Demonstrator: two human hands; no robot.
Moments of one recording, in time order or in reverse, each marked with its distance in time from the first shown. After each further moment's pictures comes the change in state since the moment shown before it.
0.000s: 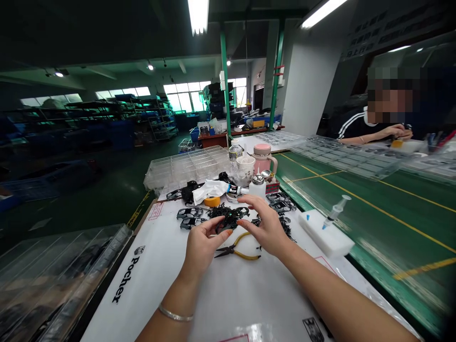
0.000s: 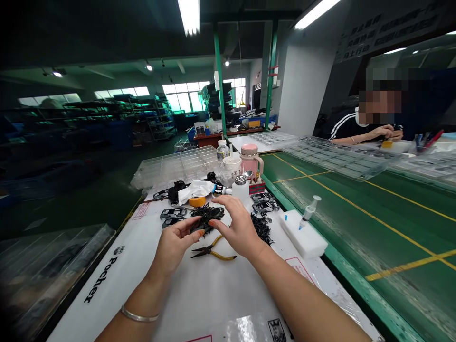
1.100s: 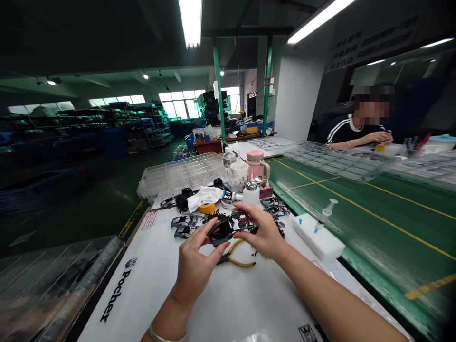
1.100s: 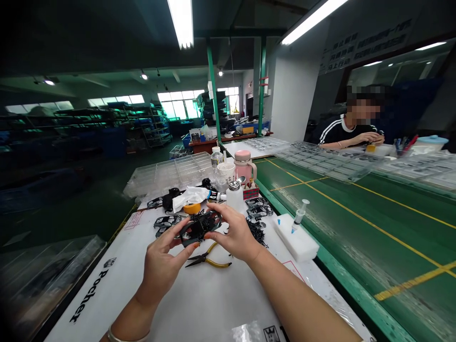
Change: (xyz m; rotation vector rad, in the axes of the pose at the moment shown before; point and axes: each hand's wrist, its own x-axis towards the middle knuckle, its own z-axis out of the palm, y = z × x) left_hand -0.017 0.009 0.001 0.303 0.139 0.436; right_hand -0.003 0.007 -0.006 0.159 -0.036 -0.038
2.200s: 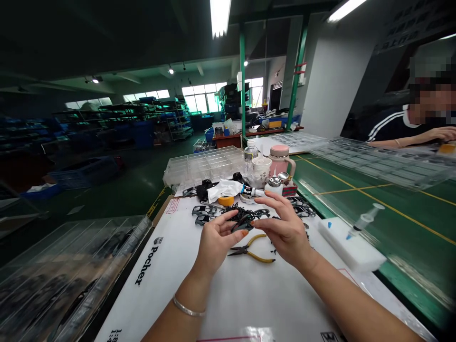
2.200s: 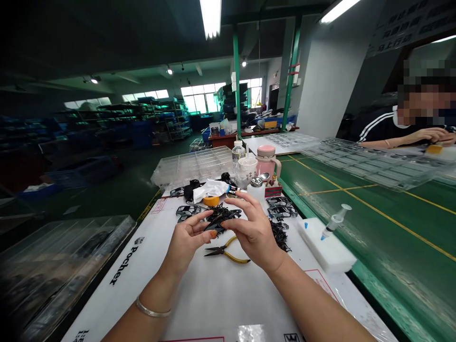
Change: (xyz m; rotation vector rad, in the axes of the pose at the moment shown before) left_hand 0.012 0.009 -0.005 -0.516 -0.167 -0.497; right_hand 0.006 -0.020 0.001 -0.320 0.104 -0.364
